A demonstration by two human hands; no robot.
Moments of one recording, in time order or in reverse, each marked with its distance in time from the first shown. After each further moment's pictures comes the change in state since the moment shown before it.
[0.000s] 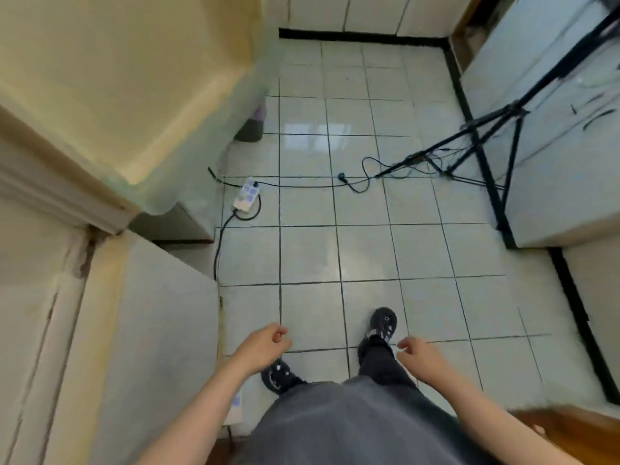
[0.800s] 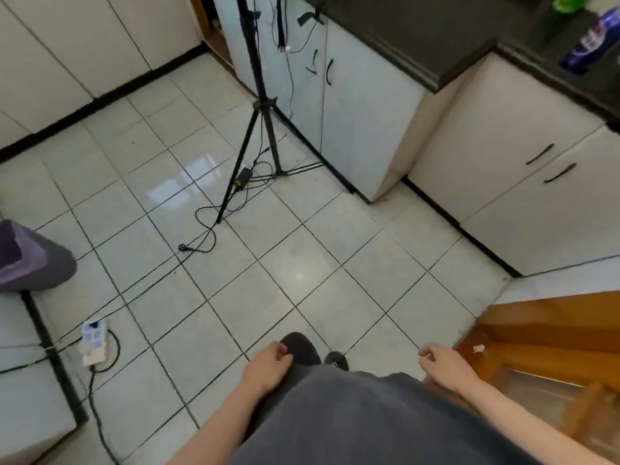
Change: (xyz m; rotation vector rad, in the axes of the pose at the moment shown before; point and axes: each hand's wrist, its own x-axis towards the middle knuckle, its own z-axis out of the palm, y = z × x) left_hand 0.188 0.427 0.247 0.591 -0.169 0.108; right_hand 0.074 0.423 -0.179 0.567 0.073 0.342
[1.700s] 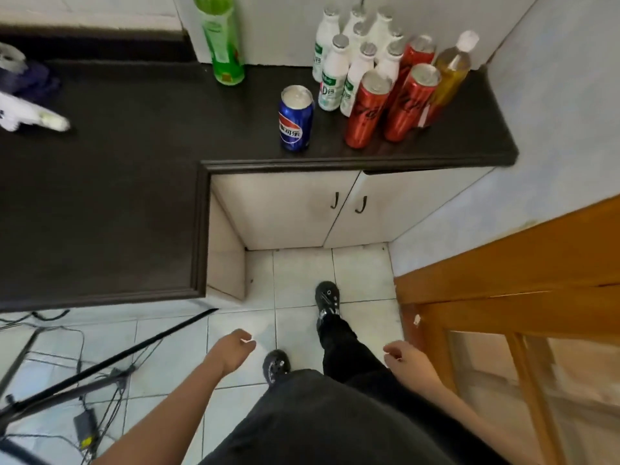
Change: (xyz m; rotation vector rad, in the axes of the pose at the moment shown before) left_hand 0.329 0.549 -0.127 0.781 -0.352 0.377; right_hand 0.165 0.032 -0.269 0.826 0.300 0.456
